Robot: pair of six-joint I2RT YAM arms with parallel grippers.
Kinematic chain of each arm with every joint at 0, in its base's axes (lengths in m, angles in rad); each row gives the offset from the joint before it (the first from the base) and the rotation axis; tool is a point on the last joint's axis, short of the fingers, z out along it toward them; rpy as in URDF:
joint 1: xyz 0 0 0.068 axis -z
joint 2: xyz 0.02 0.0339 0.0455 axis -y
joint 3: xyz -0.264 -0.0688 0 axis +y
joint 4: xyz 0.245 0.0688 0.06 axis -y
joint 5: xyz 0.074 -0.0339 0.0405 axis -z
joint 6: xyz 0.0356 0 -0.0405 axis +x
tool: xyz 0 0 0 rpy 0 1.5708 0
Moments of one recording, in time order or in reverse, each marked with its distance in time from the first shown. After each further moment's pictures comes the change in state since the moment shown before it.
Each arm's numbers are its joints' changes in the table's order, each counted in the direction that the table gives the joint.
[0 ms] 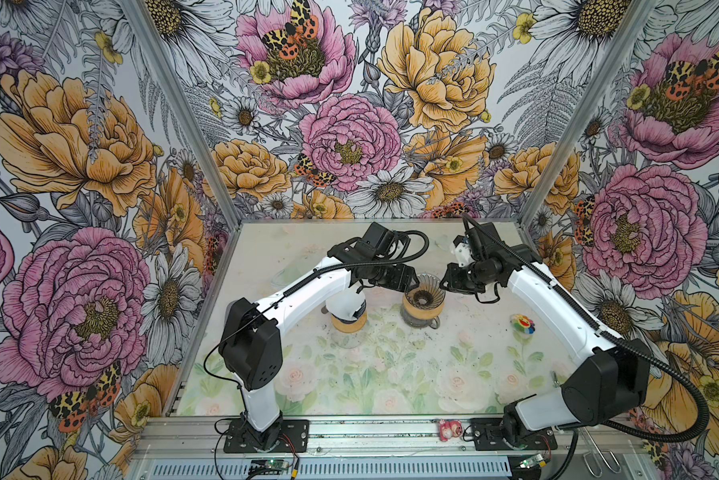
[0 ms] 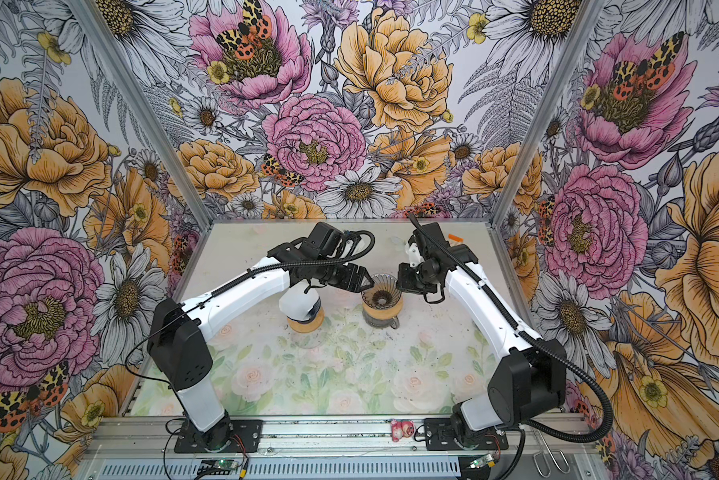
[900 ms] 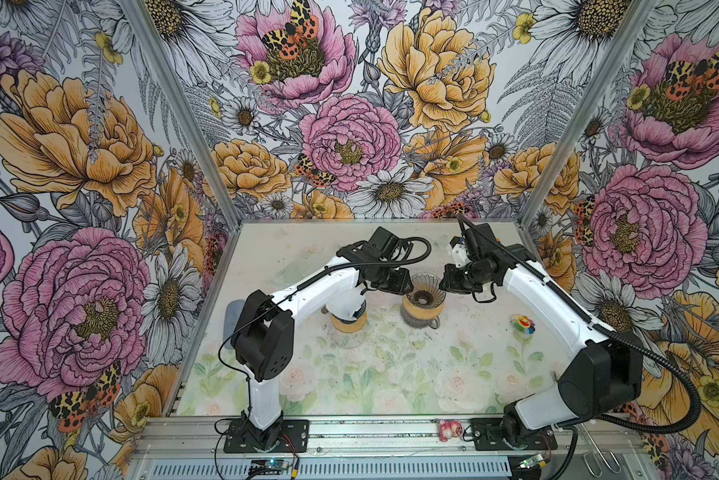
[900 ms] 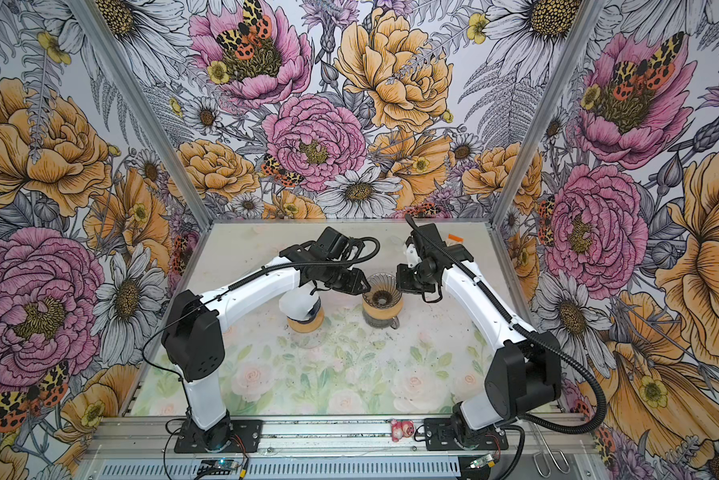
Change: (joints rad) left arm -0.001 -0.078 -0.009 0.000 0.011 -0.002; right arm 0.000 -0.034 0.010 0.026 0.003 -0.021
